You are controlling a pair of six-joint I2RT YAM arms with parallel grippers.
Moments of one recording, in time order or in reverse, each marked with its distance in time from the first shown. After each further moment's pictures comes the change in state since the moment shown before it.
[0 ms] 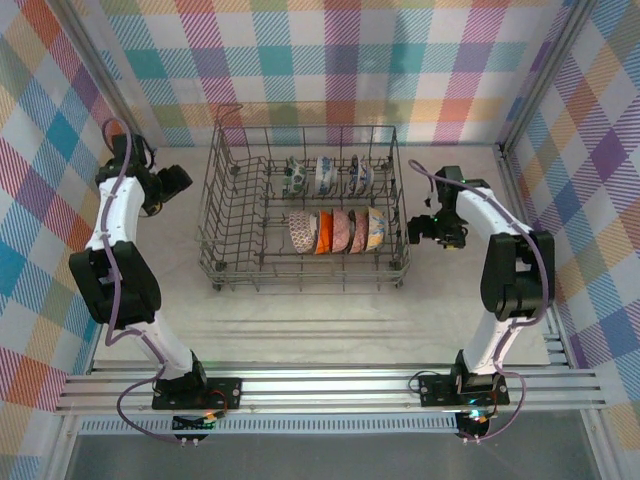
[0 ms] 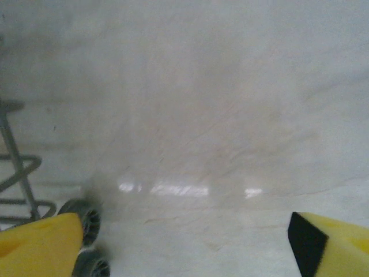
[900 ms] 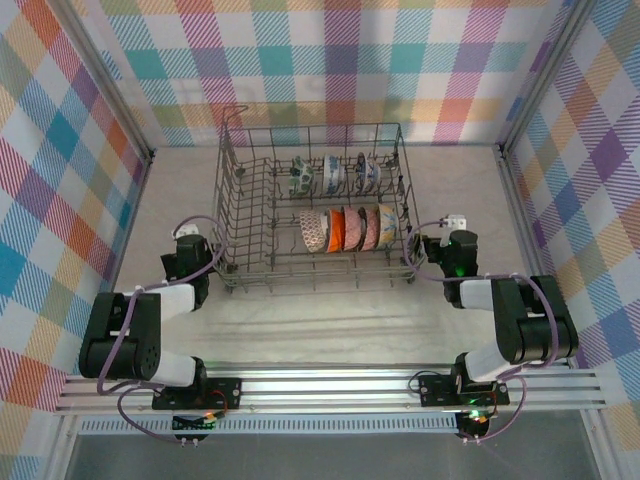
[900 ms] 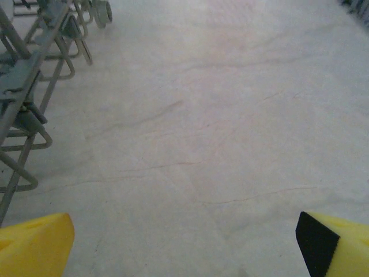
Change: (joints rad) left arm -0.290 -0.380 -1.182 1.189 -0.488 0.269; right arm 0.009 -0.279 -0.975 1.658 0.161 -0.093
